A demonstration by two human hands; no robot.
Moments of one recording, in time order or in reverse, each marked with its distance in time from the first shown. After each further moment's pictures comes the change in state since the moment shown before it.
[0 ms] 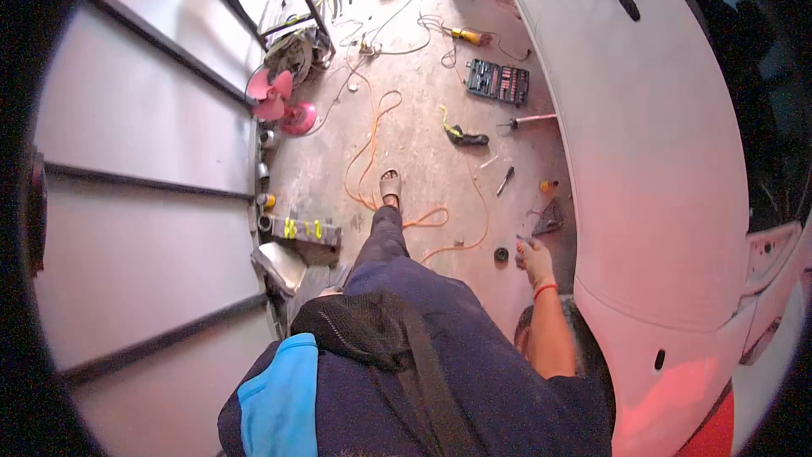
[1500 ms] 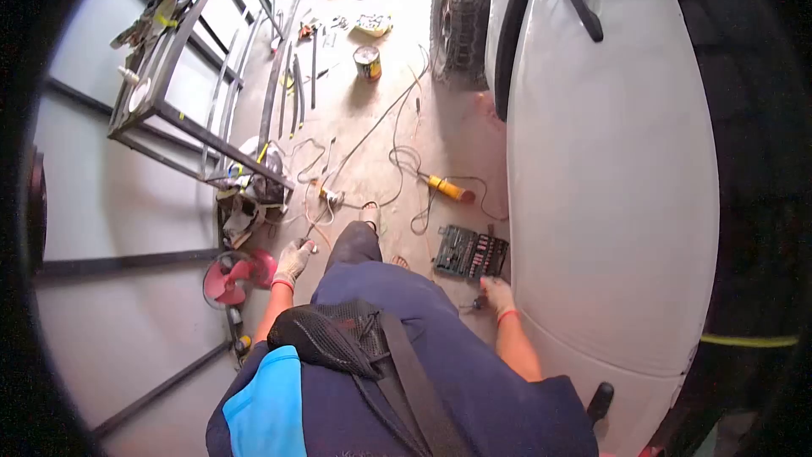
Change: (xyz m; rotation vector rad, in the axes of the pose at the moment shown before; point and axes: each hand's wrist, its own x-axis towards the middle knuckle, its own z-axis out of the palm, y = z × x) left_hand 0.360 0.665 -0.622 -0.341 0.407 0.219; right_hand 0.629 -0.487 0.193 -0.706 -0.007 0.121
